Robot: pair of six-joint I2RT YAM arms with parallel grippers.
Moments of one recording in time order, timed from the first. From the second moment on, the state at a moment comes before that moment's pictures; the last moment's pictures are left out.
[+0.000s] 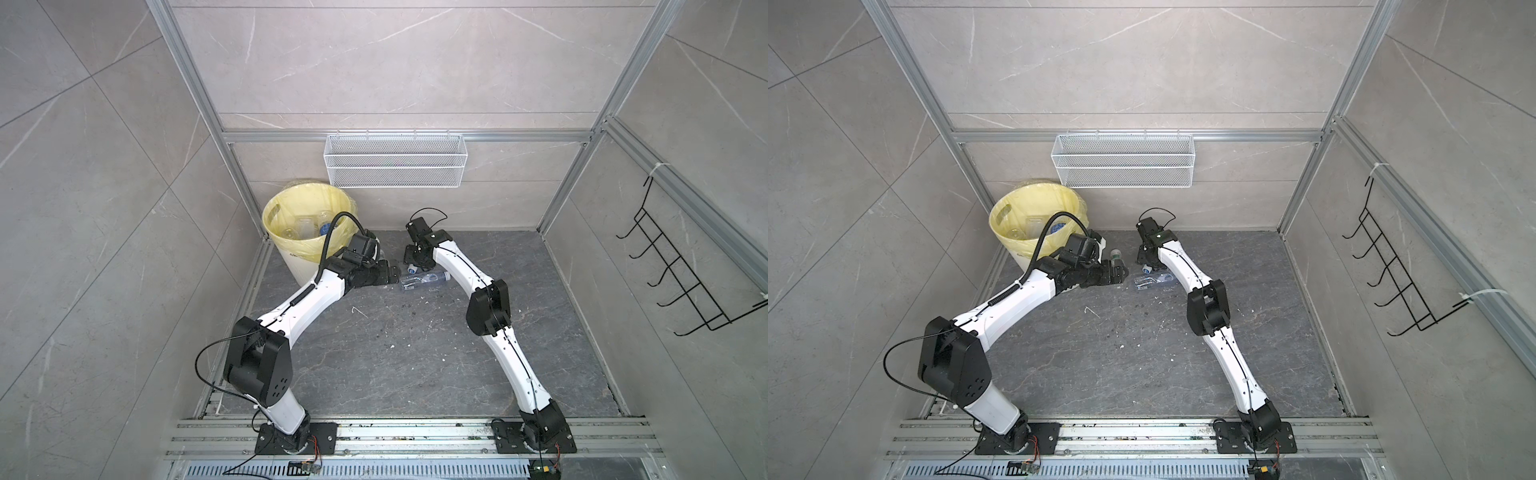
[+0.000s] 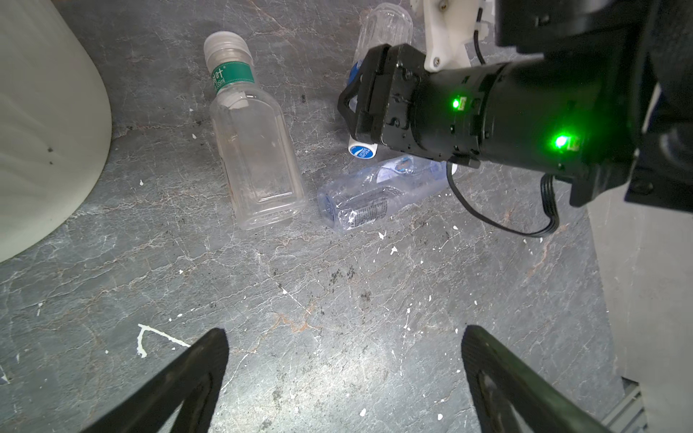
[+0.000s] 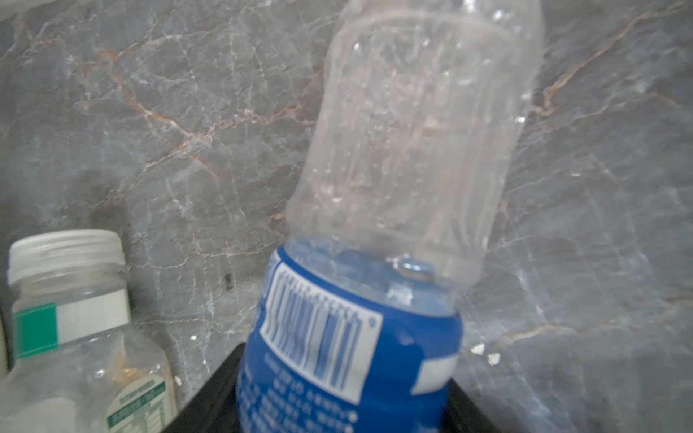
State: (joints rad) left arm -0.49 1.65 1.38 -0.56 0.17 -0.50; right arm 0.48 2.71 2.64 -1.01 0.09 0.58
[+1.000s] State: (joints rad) left arm -0.38 1.58 1.22 -0.27 0.47 -0.70; right arm 0.65 1.69 1.31 -0.50 -0.15 0.42
